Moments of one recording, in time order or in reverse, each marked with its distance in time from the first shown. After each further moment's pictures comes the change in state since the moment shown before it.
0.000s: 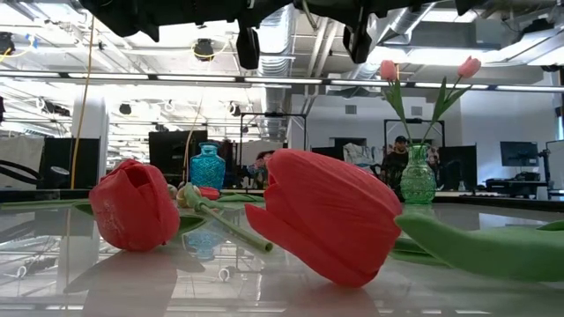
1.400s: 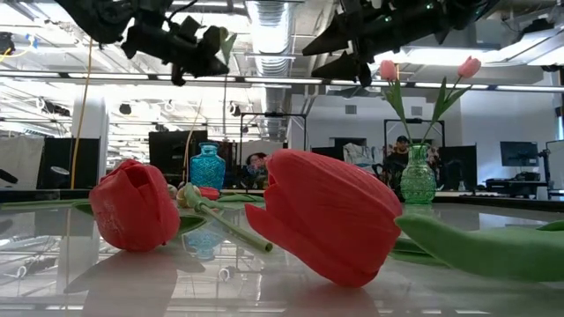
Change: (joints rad) left arm 0.777 -0.289 0.000 -0.421 -0.035 0.505; right arm -0.391 -0.064 0.000 -0.138 -0.030 -0.253
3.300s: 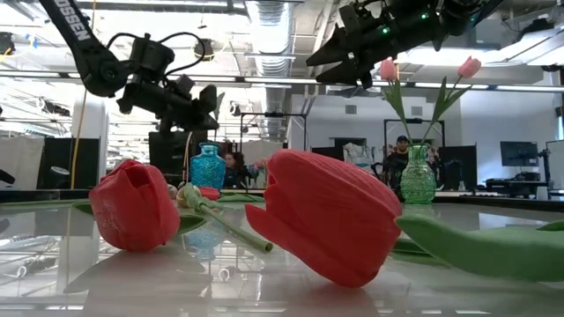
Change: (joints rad) left arm 0.073 0.251 -0.252 0.382 -0.047 -0.132; right arm -0.085 0.001 0.000 0.005 -0.029 -0.112
